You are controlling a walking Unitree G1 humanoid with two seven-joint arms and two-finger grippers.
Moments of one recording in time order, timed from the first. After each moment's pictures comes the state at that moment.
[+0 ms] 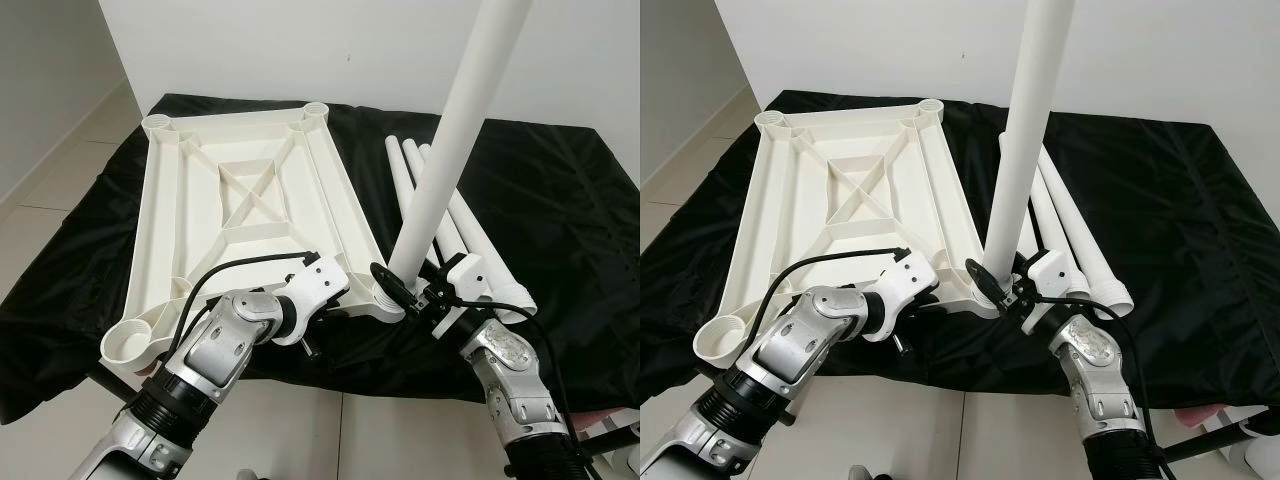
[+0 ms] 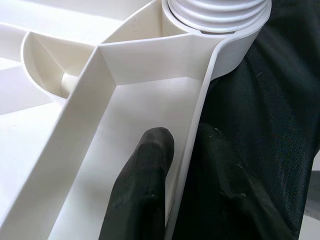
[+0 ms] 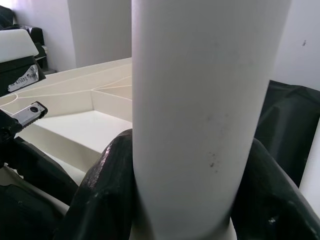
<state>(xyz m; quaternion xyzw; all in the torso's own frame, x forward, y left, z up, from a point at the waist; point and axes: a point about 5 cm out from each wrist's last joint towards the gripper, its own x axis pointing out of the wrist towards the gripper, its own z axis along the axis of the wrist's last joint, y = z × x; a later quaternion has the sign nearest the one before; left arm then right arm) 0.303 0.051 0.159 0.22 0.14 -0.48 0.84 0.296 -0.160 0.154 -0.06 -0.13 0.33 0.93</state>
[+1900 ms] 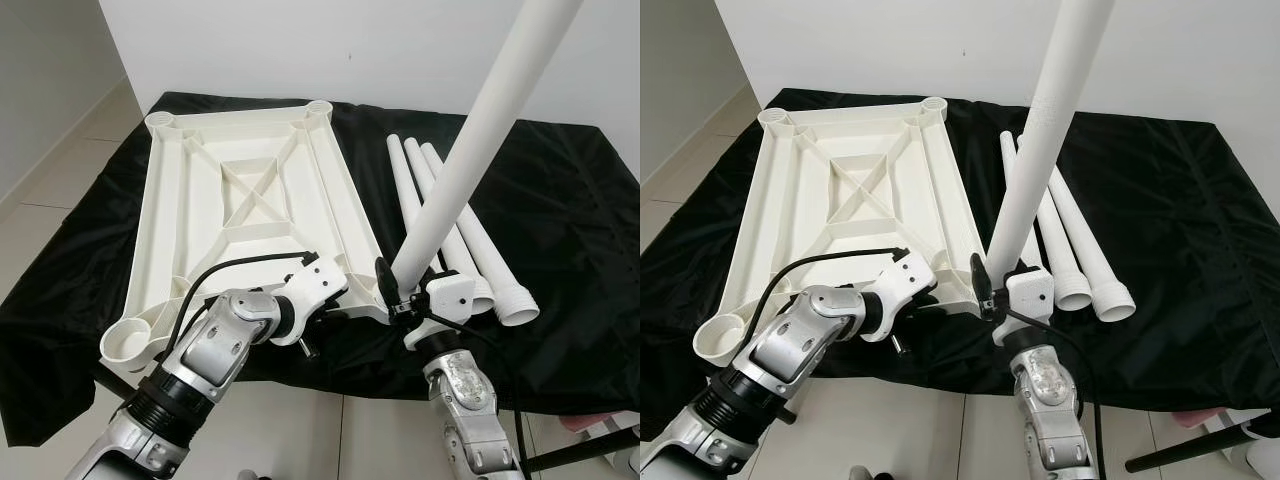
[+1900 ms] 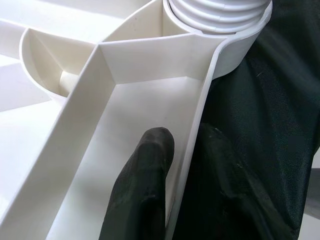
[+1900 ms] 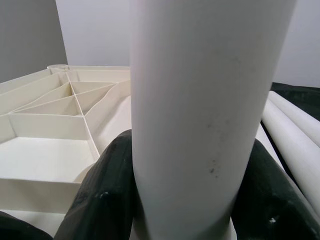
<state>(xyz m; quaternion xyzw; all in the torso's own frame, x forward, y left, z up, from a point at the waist) 0.302 0.053 0.159 0.22 0.14 -0.49 0.83 0.269 -0.123 0.153 -0.02 -0.17 0.11 0.98</state>
